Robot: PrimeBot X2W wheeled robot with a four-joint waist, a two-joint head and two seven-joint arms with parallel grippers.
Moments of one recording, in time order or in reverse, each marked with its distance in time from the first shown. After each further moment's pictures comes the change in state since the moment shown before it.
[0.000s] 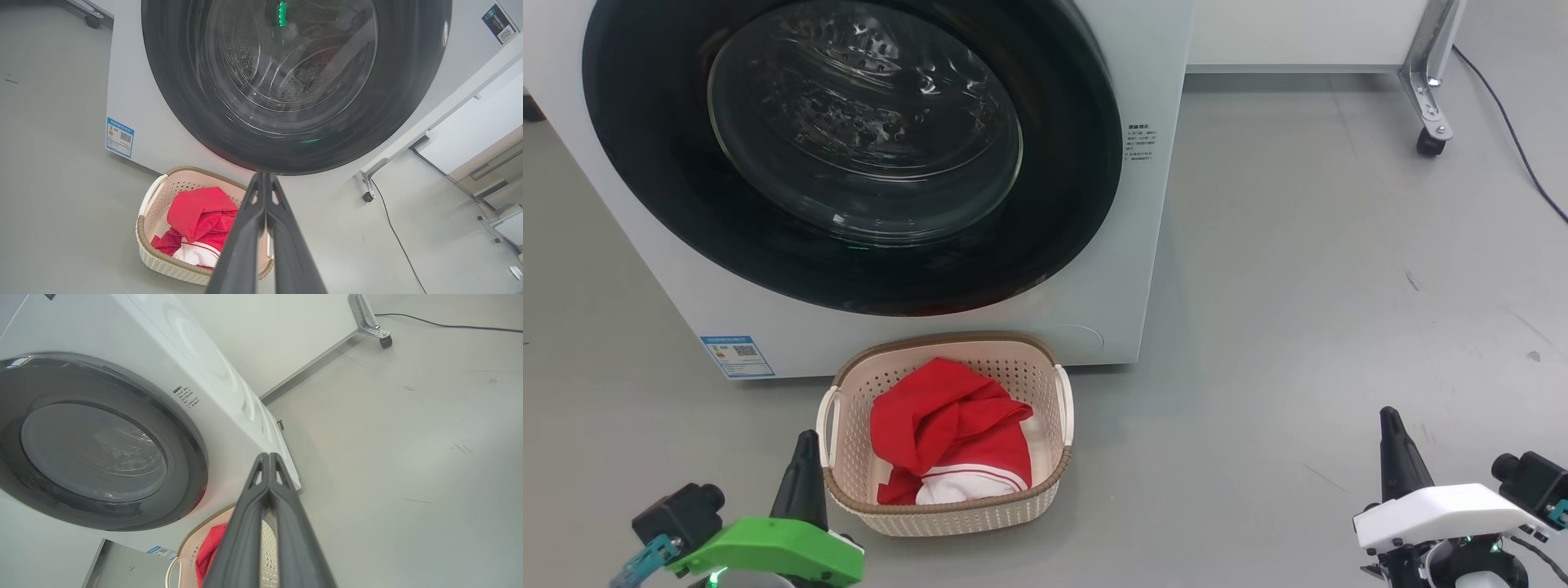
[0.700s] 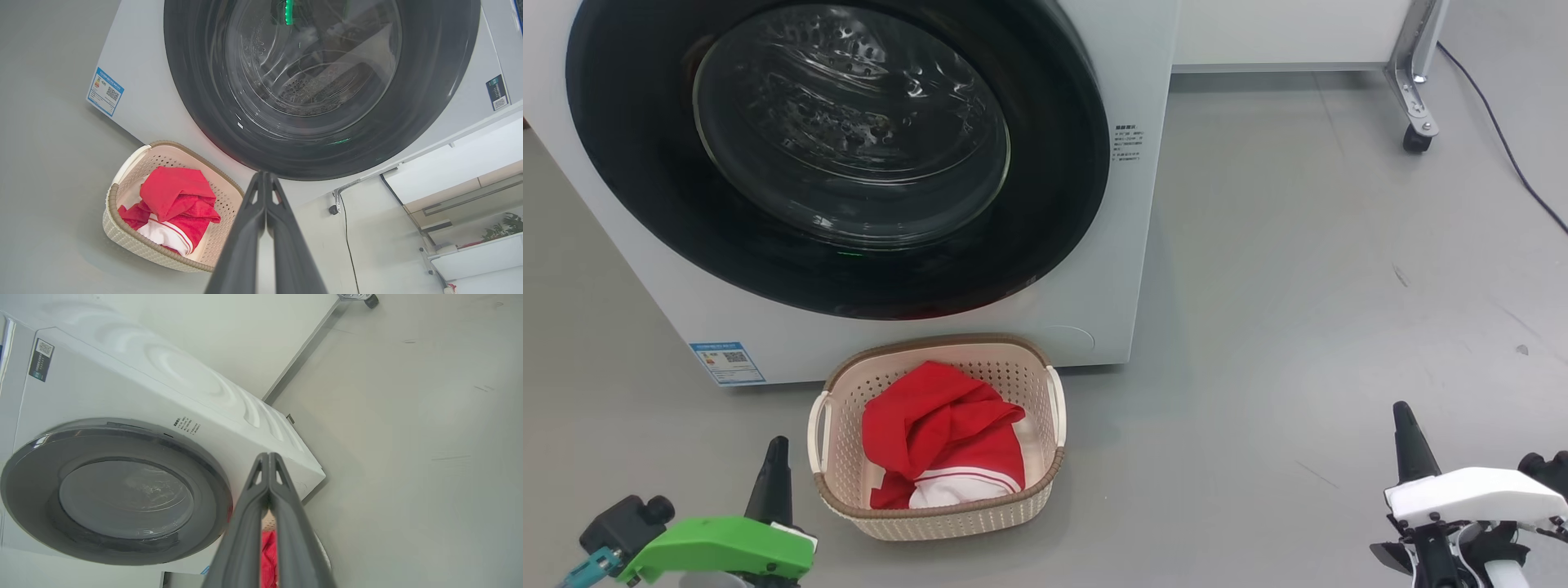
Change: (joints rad) left arm -0.003 0.021 0.071 0.018 -0.275 -0.052 0.060; right arm -0.039 0.010 -0.065 0.036 0.265 0.034 0.067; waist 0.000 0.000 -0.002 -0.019
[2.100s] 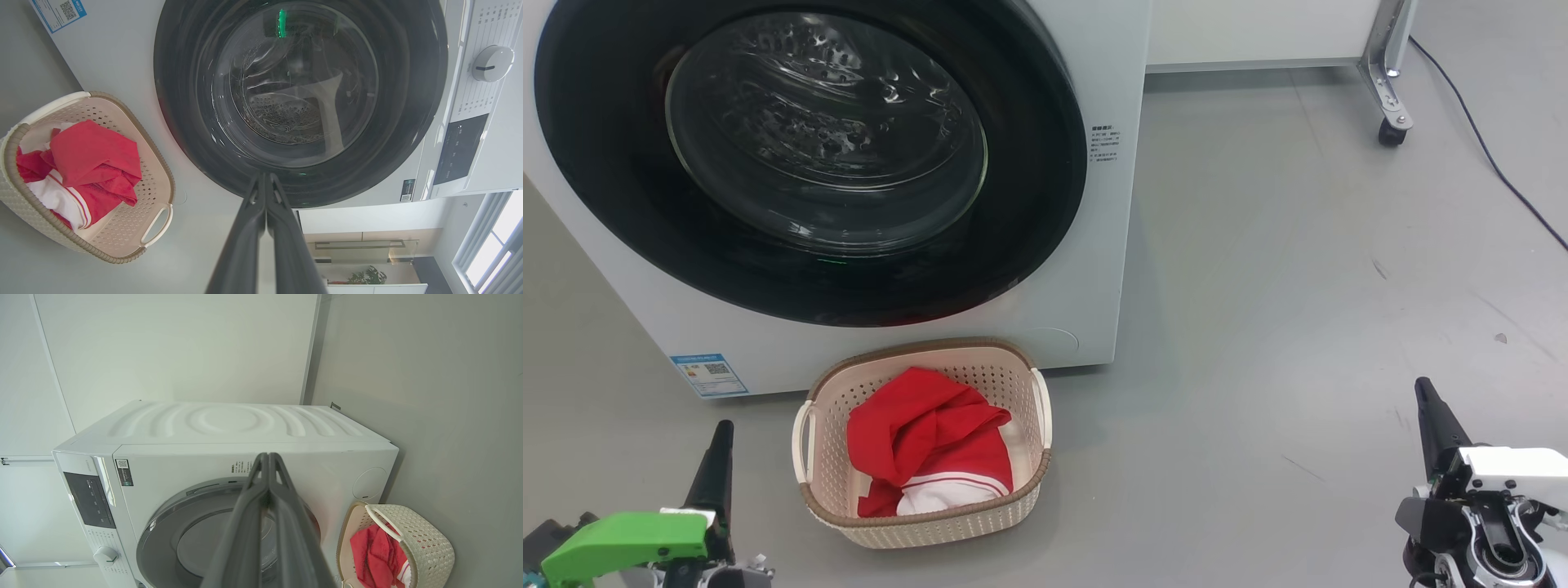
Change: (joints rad) left arm -0.036 0.025 0.133 0.047 -0.512 -0.106 0.108; right arm -0.077 0.013 -0.124 0.071 0.497 0.070 0.119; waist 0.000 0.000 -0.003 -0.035
